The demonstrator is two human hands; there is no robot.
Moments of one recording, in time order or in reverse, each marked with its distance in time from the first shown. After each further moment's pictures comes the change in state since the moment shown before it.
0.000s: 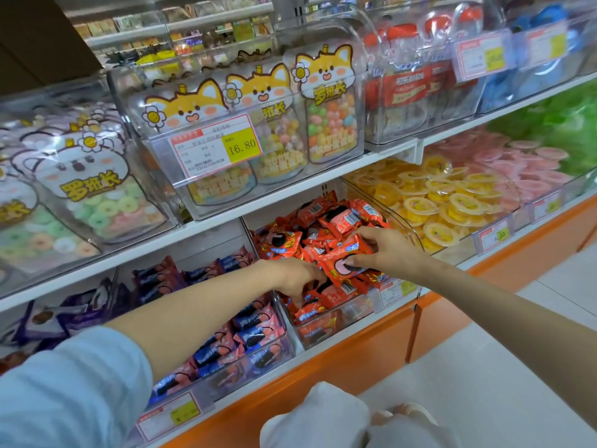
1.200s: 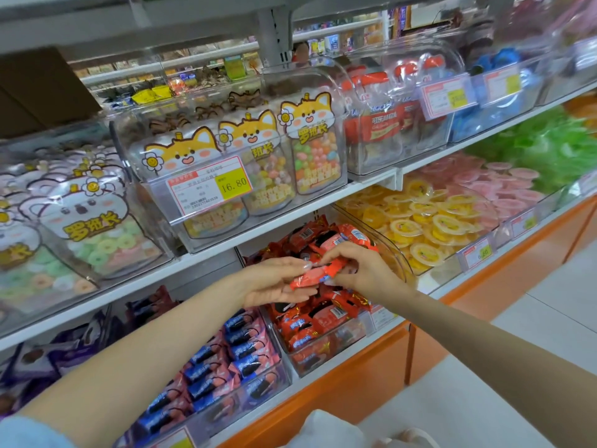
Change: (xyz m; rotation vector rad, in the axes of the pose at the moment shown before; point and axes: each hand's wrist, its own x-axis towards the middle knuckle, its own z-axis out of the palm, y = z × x) left_hand -0.053 0.000 -0.026 -1.728 0.172 -0.039; right_hand -0.002 -0.019 0.013 0.240 0.147 -0.260
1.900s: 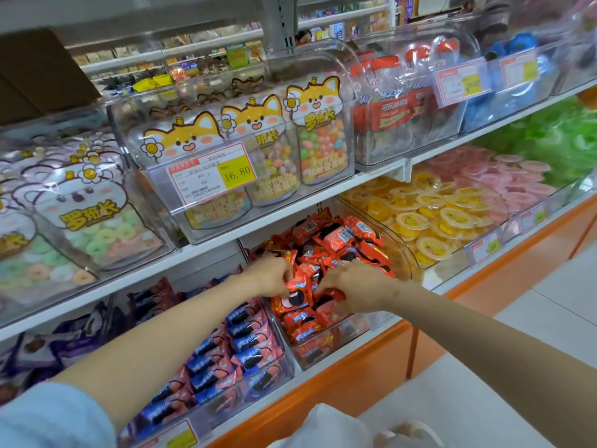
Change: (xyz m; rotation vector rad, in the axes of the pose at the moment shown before) left_hand 0.034 -0.016 -0.026 1.463 0.312 0.105; right_hand 0.015 0.024 0.018 -0.913 -0.574 -0.058
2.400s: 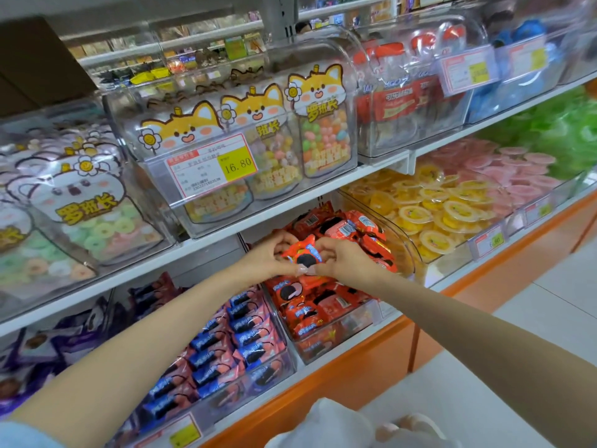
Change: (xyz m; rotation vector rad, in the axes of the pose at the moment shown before) left_hand -0.020 -0.005 -0.007 -0.989 0.116 0.164; right_hand 0.016 -0.015 -0.008 0.980 0.337 0.202
